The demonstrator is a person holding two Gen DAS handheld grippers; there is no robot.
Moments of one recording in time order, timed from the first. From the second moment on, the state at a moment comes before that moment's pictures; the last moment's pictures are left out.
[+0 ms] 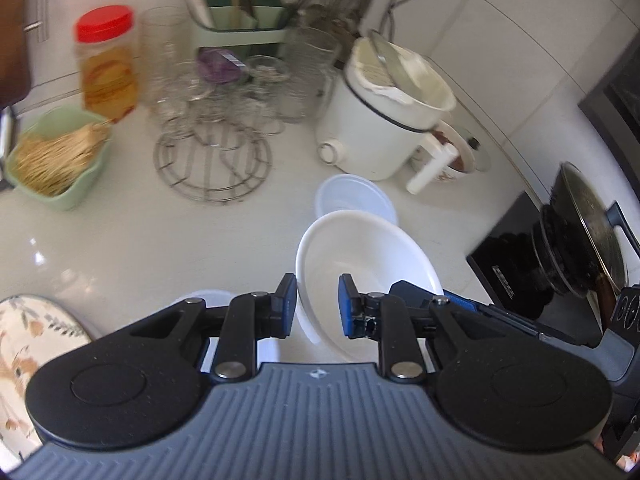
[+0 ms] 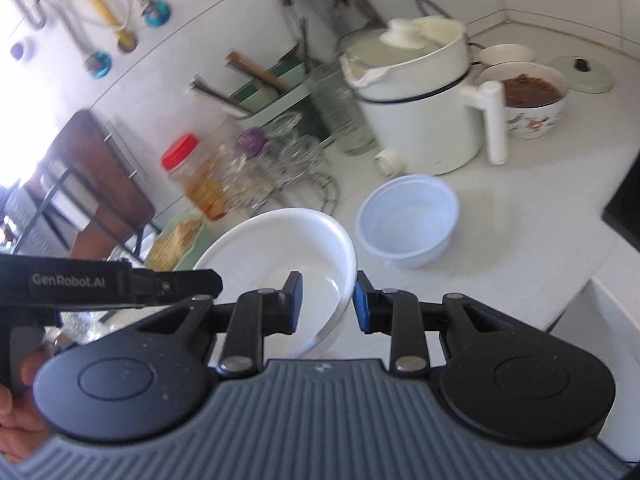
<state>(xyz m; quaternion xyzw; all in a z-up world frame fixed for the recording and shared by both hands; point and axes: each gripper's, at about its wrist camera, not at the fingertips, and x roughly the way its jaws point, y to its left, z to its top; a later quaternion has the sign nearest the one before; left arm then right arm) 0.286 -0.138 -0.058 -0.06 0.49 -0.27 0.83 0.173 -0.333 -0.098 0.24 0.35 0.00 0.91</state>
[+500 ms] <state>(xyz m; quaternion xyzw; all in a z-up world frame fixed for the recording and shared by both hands) 0.275 -0.063 -0.093 -0.12 0.51 -0.18 0.83 0.199 -0.267 -0.108 0.18 0.40 0.09 0.89</state>
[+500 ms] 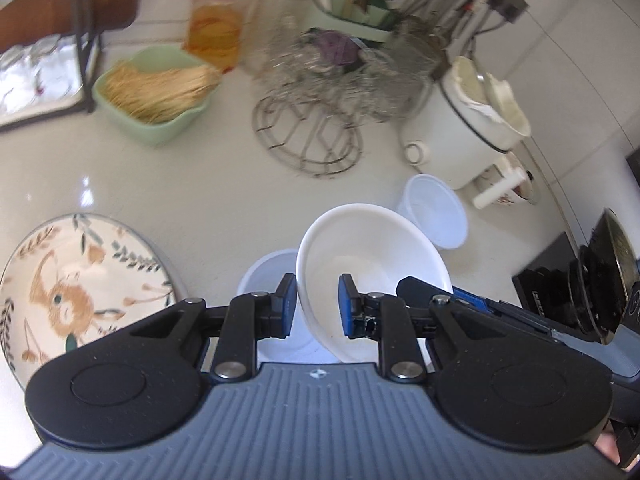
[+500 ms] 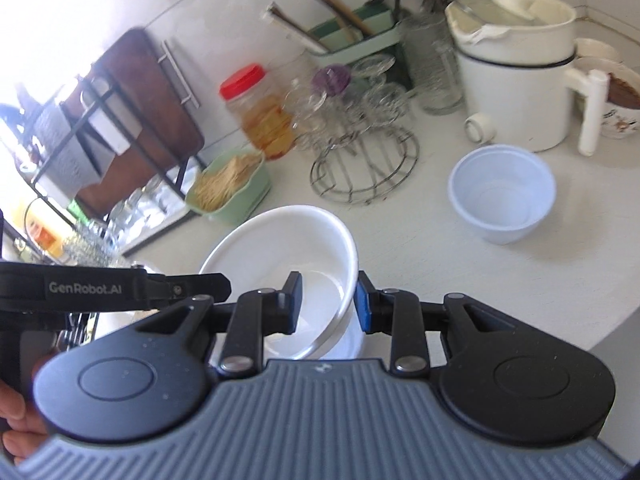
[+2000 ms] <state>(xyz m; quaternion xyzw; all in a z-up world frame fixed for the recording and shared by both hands) 0.258 -0.081 -0.072 -0.10 0.47 -0.24 0.84 0.173 -0.272 -0.068 0.14 0.35 0.00 0.93</state>
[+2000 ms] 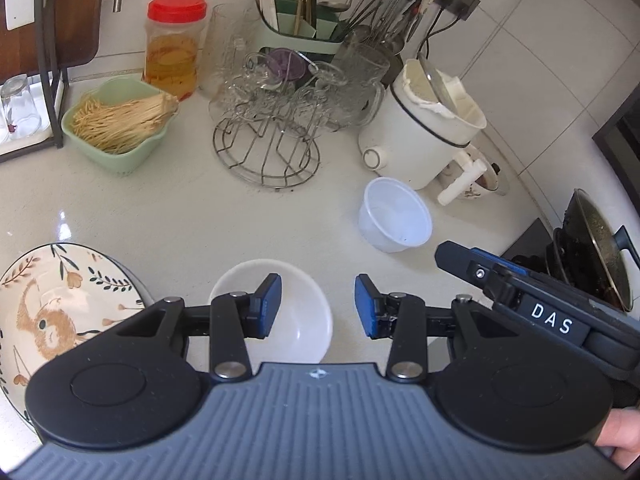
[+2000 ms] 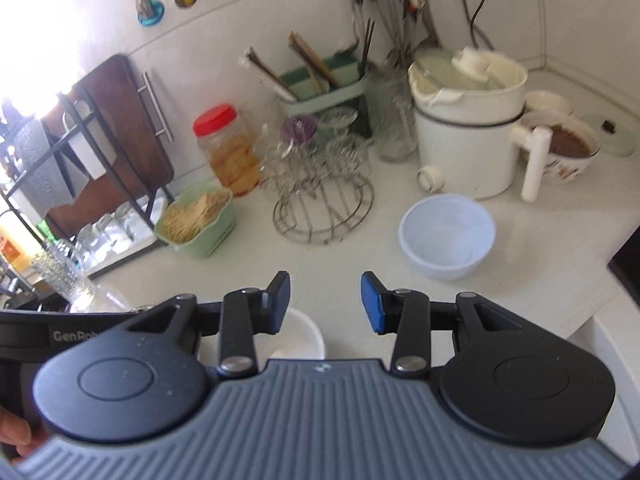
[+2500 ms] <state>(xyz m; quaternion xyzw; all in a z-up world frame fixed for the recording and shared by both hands) 0.262 -0.116 -0.059 -0.05 0.43 -0.24 0.87 0.151 -0.303 -0.071 0.16 0.34 -0.04 0.93</state>
